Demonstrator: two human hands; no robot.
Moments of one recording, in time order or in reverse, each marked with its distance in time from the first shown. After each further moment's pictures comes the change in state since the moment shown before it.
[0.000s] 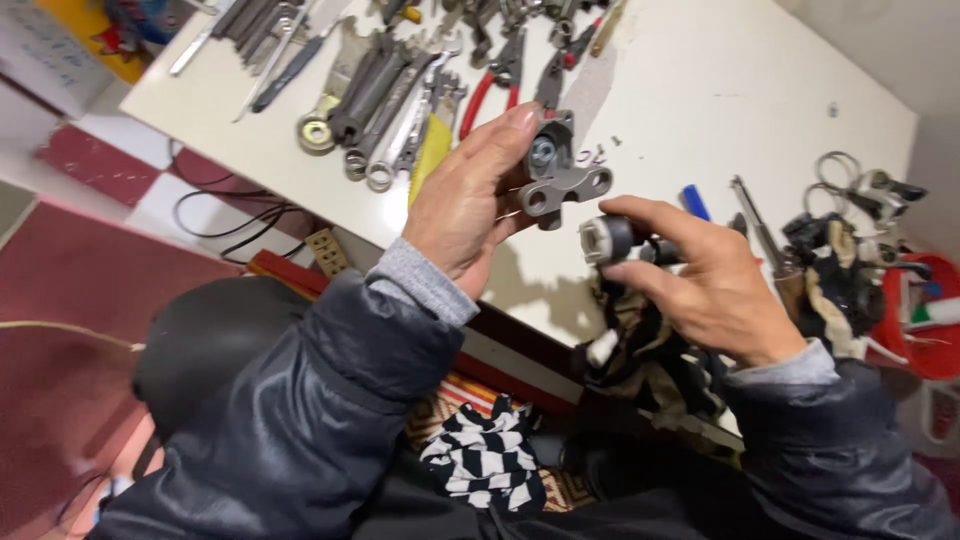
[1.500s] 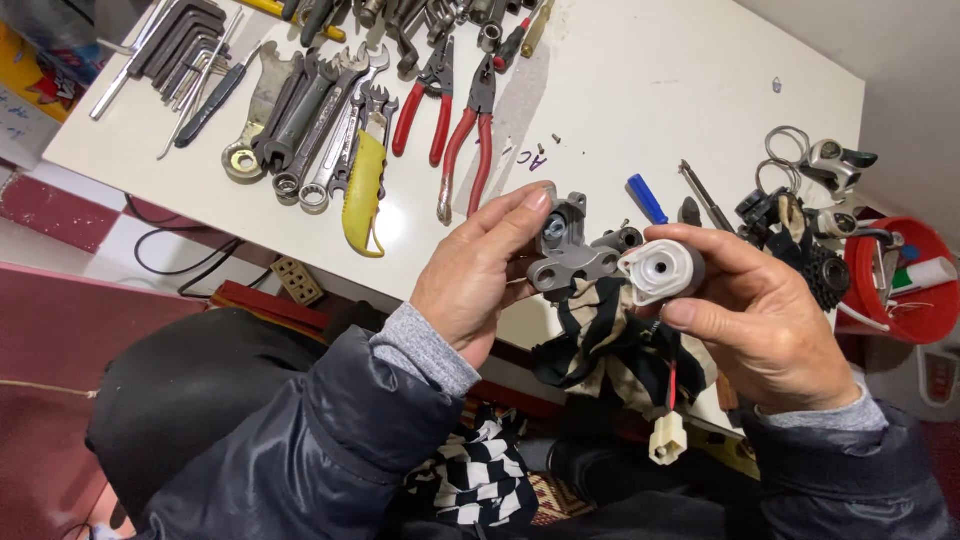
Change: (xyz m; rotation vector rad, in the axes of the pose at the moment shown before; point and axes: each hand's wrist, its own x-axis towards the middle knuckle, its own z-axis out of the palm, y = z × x) left_hand -0.016 -0.054 0.032 0.145 -0.091 -0.164; right_hand -0.071 0.031 -0.023 0.993 0.249 0.325
